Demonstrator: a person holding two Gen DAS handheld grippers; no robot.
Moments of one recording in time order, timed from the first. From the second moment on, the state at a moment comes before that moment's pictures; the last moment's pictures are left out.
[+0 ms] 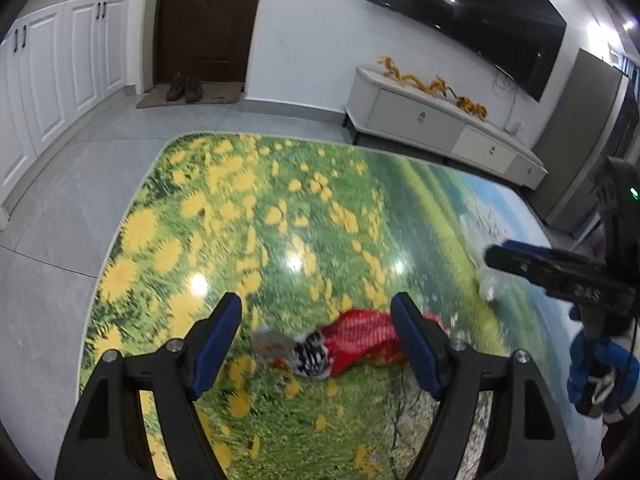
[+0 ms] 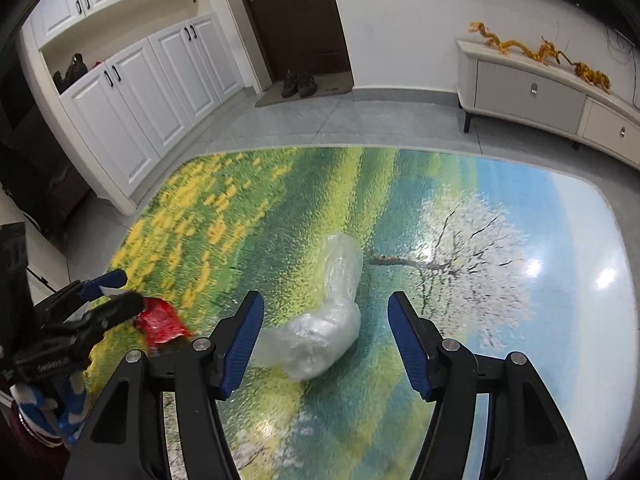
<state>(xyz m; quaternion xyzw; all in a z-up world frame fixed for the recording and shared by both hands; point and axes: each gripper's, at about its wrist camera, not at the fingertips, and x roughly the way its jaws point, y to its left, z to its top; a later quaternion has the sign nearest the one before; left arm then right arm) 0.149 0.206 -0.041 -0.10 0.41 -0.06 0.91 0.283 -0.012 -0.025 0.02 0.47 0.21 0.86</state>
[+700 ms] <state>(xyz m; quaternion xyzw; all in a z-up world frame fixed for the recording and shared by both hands) 0.119 0.158 -0.049 -0.03 0.43 -0.13 0.89 0.247 -0.024 -0.035 -0.01 0.48 0.22 0.85</state>
